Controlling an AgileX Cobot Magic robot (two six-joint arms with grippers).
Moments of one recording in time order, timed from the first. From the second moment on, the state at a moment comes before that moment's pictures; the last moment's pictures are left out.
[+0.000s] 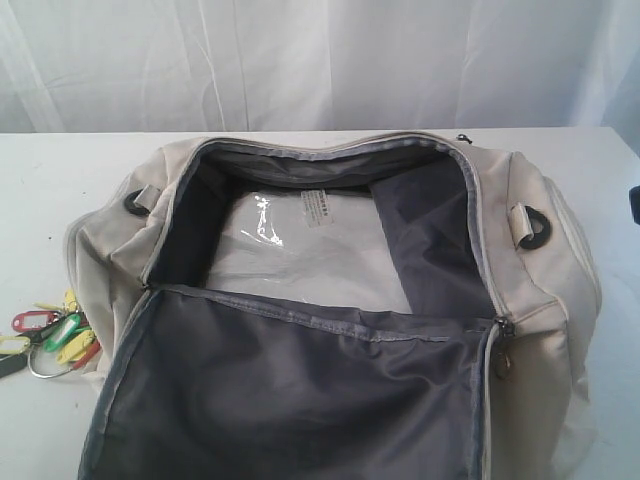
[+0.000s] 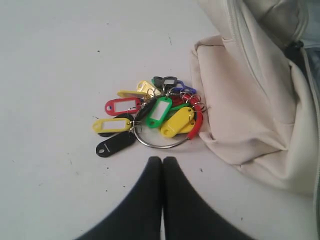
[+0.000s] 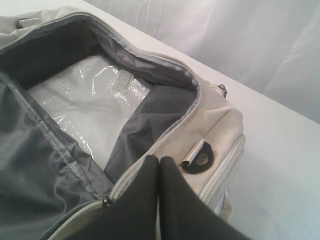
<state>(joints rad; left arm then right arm) -0.06 0.00 0.02 -0.24 0.42 0.21 0.74 0.56 -0.71 -0.23 0.67 0.05</state>
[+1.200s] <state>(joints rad) -0.06 0.00 0.02 -0.06 0.42 0.20 0.74 0.56 -0.71 -0.23 0.67 0.04</state>
